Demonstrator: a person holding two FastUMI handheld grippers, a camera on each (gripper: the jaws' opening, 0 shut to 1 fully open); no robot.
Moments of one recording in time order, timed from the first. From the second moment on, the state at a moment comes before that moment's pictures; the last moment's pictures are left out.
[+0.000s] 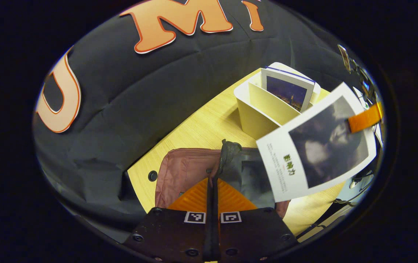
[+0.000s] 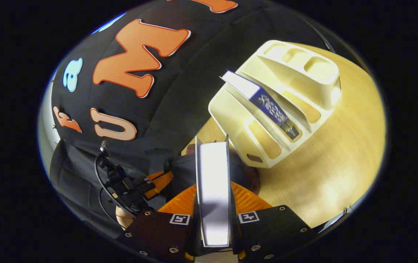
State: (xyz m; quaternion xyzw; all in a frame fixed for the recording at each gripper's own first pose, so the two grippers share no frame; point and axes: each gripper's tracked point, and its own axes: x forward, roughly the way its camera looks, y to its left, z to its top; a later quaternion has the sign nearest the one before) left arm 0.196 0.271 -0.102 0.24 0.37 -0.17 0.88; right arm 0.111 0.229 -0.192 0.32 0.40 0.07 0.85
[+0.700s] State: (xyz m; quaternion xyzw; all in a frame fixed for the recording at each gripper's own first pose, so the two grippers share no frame) left arm 0.182 0.250 -0.082 0.28 0.36 -0.19 0.87; right arm 0.155 0.317 -0.312 0.39 0.39 0.06 0.83
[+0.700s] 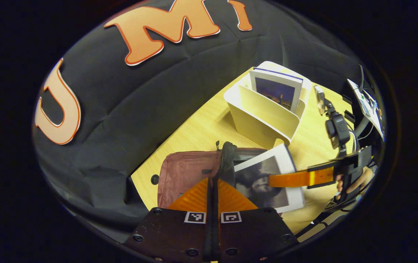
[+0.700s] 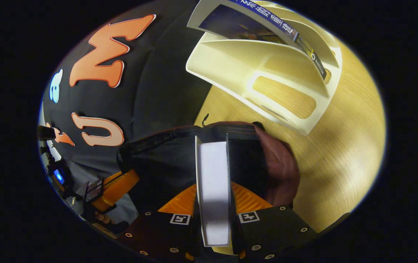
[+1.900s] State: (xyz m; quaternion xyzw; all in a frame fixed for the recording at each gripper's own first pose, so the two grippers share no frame) left arm 0.177 0.252 -0.092 0.24 0.37 -0.19 0.88; right arm 0.155 0.336 -0.365 0.33 0.49 -0.04 0.80
